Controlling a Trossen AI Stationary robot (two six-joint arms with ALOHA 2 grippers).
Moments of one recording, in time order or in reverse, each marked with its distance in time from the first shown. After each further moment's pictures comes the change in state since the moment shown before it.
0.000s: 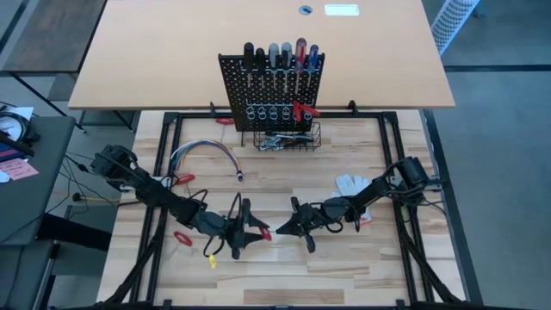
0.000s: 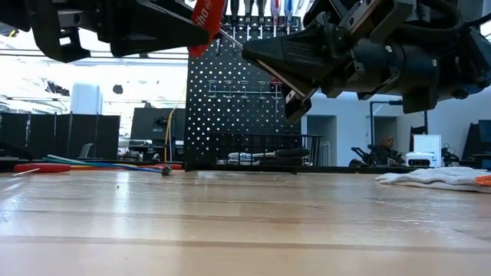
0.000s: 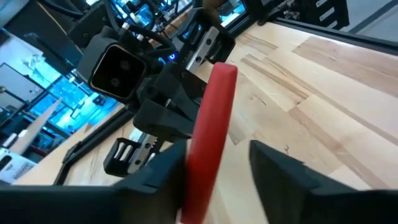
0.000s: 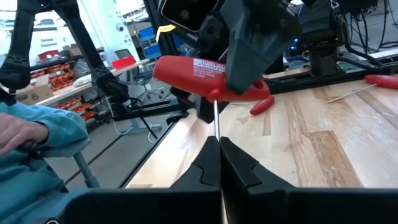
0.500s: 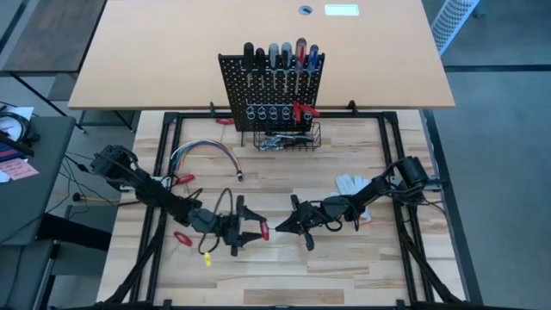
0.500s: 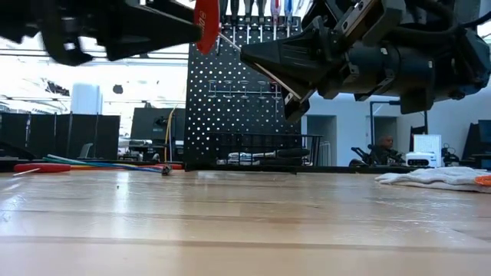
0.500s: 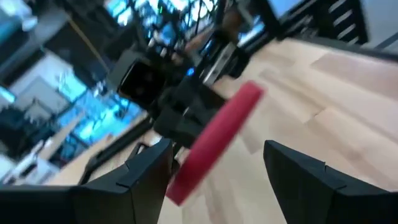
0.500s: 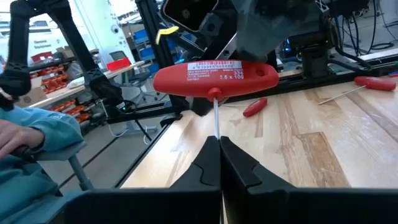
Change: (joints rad) left arm -0.010 0.000 -0.094 0.212 -0.045 0.048; right arm -0.013 0.000 -0.001 0.001 0.004 0.000
